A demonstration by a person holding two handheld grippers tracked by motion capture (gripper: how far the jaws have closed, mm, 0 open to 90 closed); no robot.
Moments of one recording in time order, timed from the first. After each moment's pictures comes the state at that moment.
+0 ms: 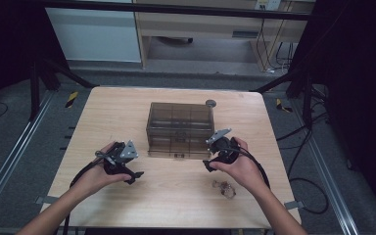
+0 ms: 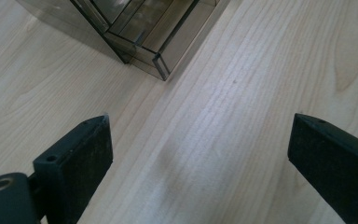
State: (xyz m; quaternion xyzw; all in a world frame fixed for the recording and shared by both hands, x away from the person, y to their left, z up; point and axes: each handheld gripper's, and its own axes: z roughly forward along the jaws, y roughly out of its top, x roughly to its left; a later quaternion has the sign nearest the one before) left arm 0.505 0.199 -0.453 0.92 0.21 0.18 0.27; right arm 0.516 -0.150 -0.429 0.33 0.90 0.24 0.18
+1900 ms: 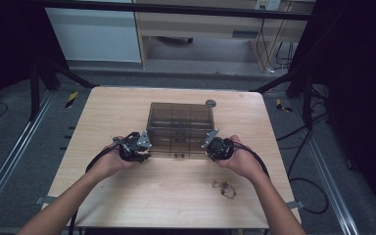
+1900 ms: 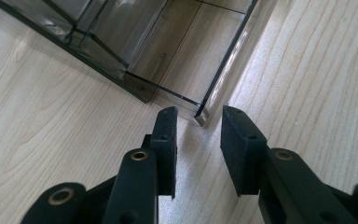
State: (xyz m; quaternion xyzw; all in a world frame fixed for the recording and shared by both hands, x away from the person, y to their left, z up) left arm 0.551 0.171 -0.467 0.94 0.17 0.16 0.23; right arm 0.549 -0.147 -0.457 0.19 0.95 0.16 0.17
